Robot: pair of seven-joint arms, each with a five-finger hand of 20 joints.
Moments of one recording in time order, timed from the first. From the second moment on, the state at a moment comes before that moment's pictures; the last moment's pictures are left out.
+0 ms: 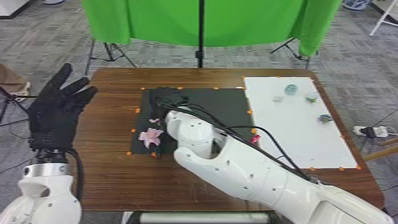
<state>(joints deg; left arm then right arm) 122.6 -54.7 -95.2 -125.9 34.2 14.6 27.0 -52.6 -80.9 26.2 -84.6 -131.9 -7.5 34.4</state>
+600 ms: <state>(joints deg) 131.6 -56.4 -97.1 -127.1 33.7 15.1 27.4 -55.4 -75.8 30.7 -95.9 -127.3 -5.3 37.1</state>
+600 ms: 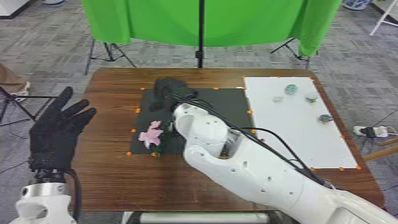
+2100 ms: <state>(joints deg) 136.2 -60.2 -94.0 -126.6 32.8 16.8 29.0 -85.5 -38.3 69.2 -101.8 -118.1 0.9 57.1</state>
